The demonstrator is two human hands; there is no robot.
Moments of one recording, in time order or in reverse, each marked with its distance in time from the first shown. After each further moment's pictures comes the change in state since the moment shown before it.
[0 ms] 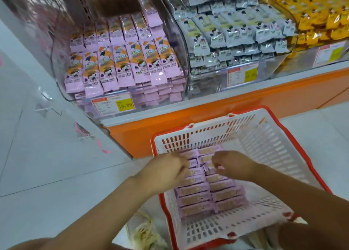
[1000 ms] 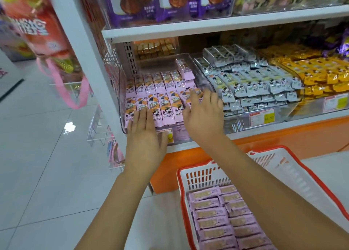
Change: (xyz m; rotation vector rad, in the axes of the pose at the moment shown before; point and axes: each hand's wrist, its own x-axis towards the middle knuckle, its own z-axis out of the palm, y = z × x) left_hand -0.046 -0.044 -0.122 0.102 0.823 -0.531; right_hand 0.080 -0.153 -0.220 -0.055 1.038 0.446
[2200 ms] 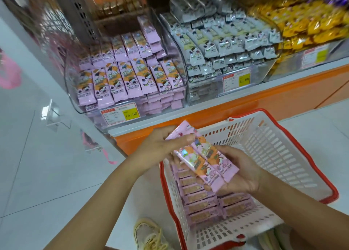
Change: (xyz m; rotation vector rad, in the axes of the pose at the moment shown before) left_hand -0.037 0.065 0.025 -1.011 -0.852 -0.161; right_hand -0.153 0.133 -0.008 2.380 -1.387 1.010
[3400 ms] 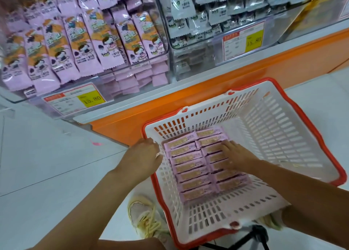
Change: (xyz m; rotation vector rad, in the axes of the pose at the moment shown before) left_hand 0.040 -0.114 0.005 1.235 -0.081 -0.137; right_hand -0.004 -0.025 -0.238 -2.457 0.592 0.399
